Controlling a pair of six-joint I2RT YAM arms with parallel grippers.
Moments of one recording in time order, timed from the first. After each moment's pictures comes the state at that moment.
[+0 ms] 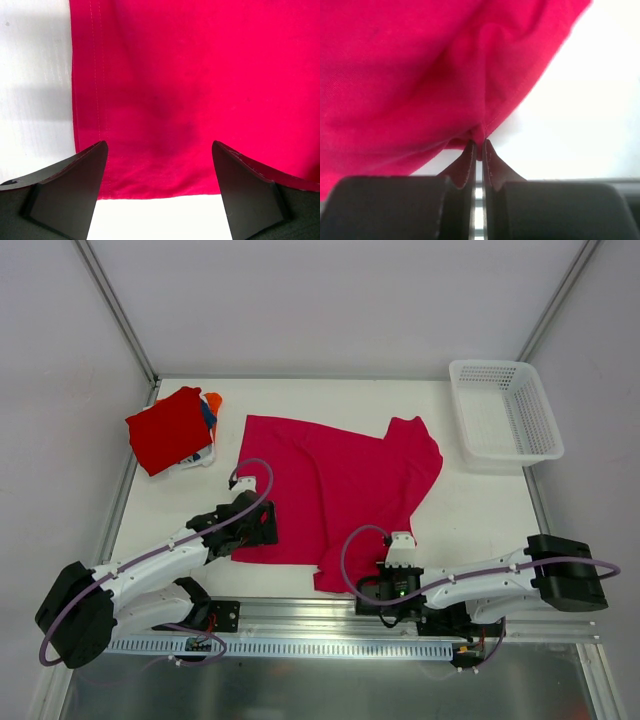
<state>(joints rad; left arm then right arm) -0.72 1.03 0.49 -0.47 -0.32 -0.69 1.56 1.27 0.56 -0.84 0.71 1.51</state>
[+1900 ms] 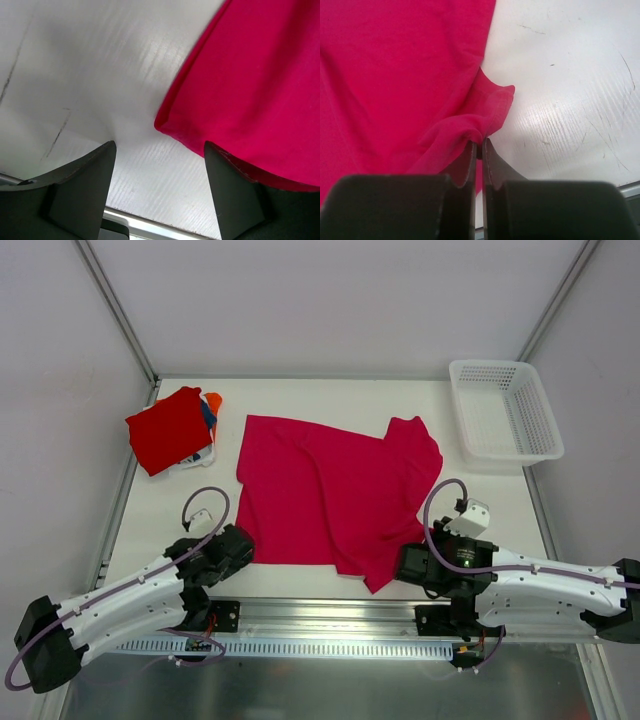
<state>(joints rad) -0.87 0.71 0.37 -0.93 -0.48 -1.38 1.36 0.86 0.77 -1.43 1.02 1.78</state>
